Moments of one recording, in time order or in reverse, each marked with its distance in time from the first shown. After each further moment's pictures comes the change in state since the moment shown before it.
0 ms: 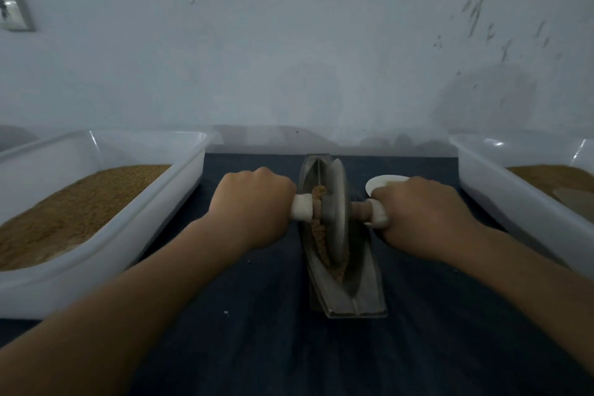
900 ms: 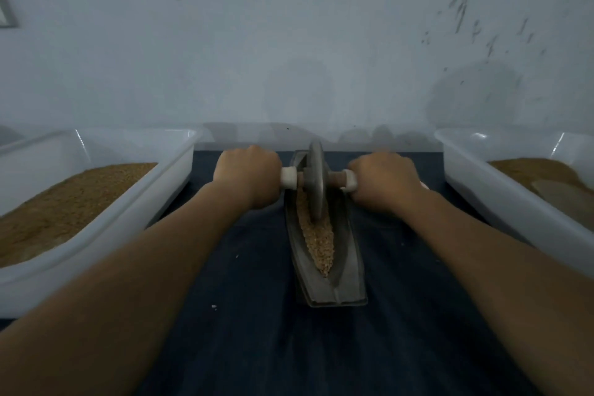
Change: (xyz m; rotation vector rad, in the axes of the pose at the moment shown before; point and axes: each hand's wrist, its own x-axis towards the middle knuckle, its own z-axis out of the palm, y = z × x) left_hand 0.050 0.000 -0.002 -0.075 -0.204 -0.109; right_hand 0.054 -0.004 -0.001 0.099 -0.225 0.111
